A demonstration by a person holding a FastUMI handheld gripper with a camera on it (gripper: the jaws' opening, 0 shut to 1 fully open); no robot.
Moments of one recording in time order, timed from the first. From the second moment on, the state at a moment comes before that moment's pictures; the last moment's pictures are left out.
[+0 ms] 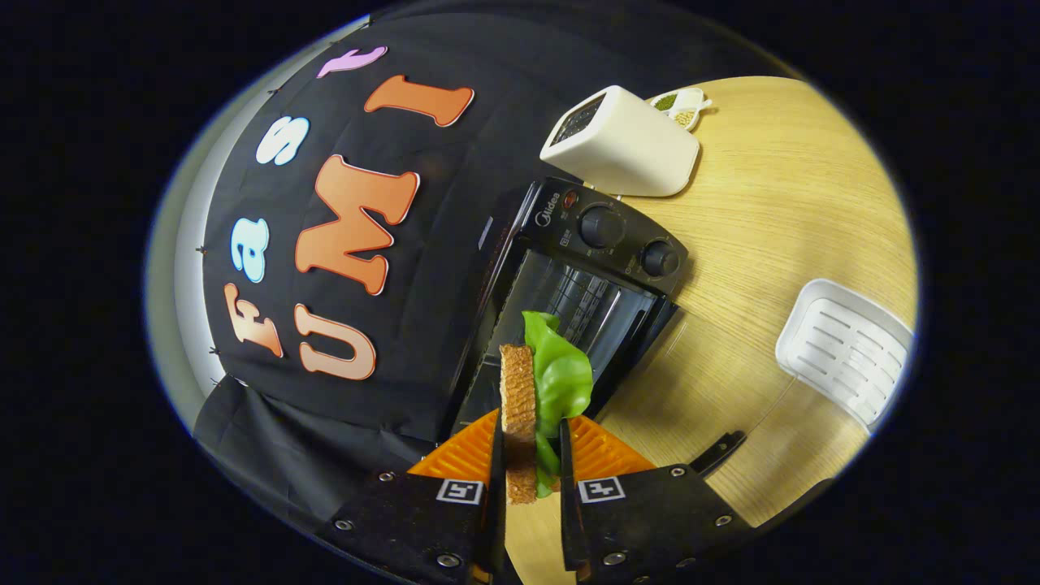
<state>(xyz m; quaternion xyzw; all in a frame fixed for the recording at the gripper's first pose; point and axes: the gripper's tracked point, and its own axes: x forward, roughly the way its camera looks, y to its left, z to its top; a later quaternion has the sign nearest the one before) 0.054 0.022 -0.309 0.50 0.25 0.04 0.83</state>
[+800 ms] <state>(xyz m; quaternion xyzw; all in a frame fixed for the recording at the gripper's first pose) 0.119 0.047 -0.348 0.55 0.25 -0.05 0.80</state>
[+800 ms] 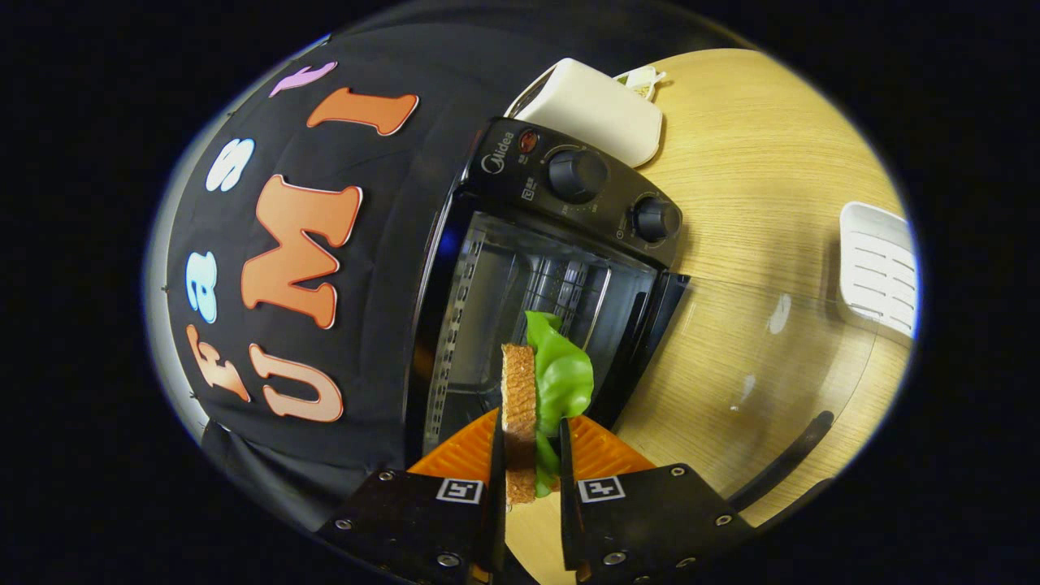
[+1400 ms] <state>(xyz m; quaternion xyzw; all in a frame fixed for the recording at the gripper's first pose) 0.164 0.057 -0.363 0.50 0.27 -0.10 0.81</state>
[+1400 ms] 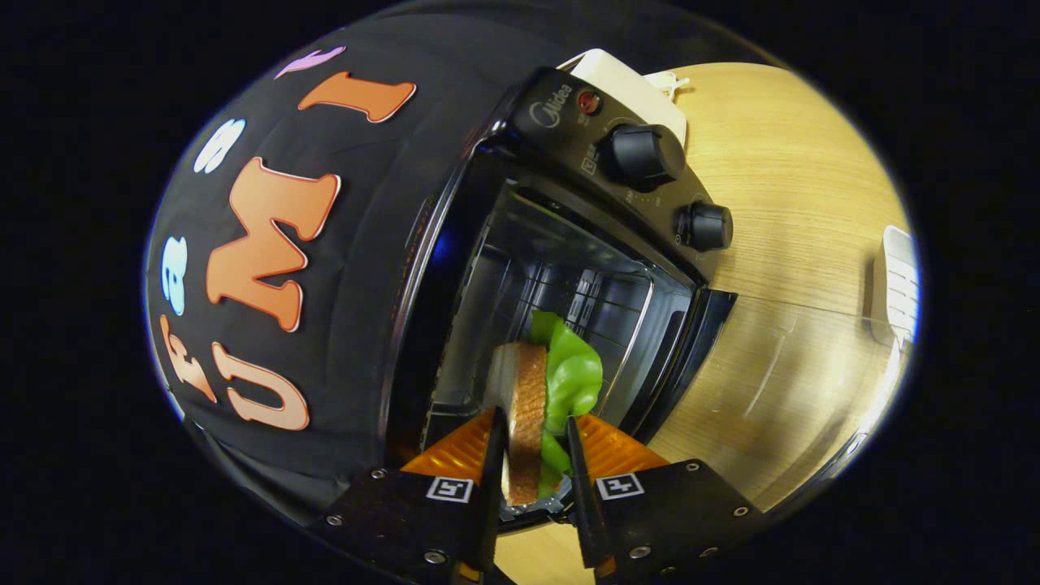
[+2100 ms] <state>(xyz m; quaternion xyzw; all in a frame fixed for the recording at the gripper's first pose) 0.141 0.069 -0.377 0.48 0.32 -0.09 0.81</state>
